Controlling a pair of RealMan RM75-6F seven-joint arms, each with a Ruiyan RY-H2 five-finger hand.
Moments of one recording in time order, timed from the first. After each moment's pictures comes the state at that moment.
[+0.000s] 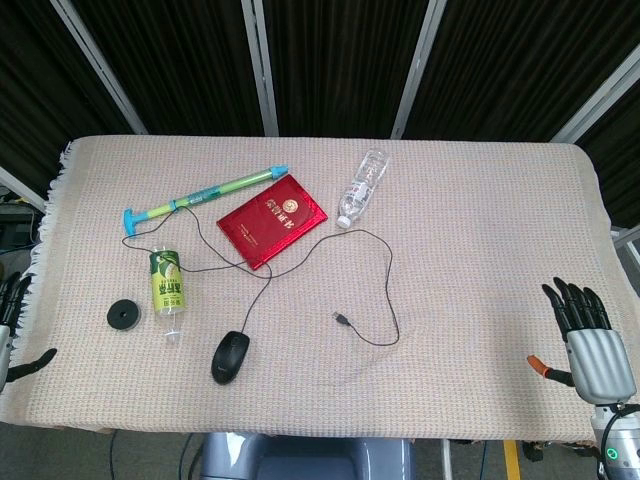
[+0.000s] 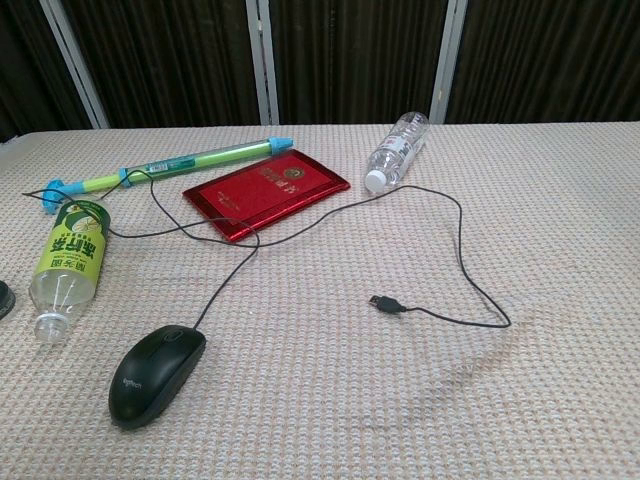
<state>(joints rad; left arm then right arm) -0.05 -1.11 -0.05 -1.61 1.48 1.53 0.10 0.09 -1.13 0.05 -1.58 -1.57 1.51 -0.01</state>
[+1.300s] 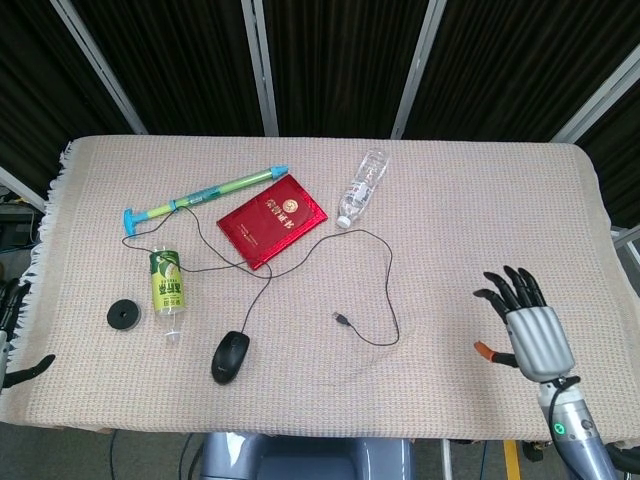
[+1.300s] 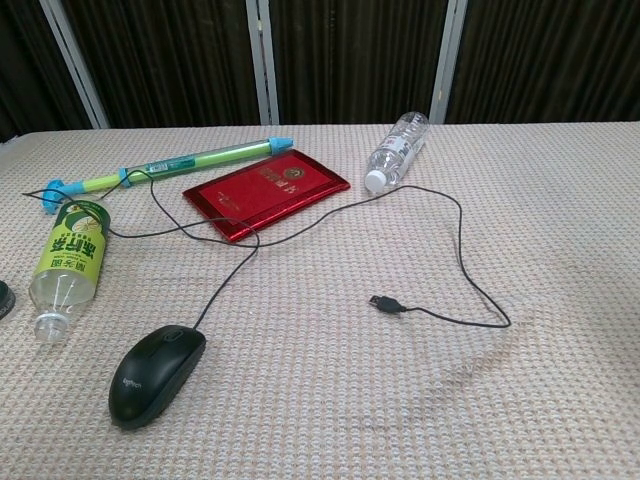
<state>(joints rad) -0.03 -1.10 -0.03 -1.61 1.48 1.52 0.07 0.22 -1.15 0.12 -1.82 -1.52 1.36 -0.20</state>
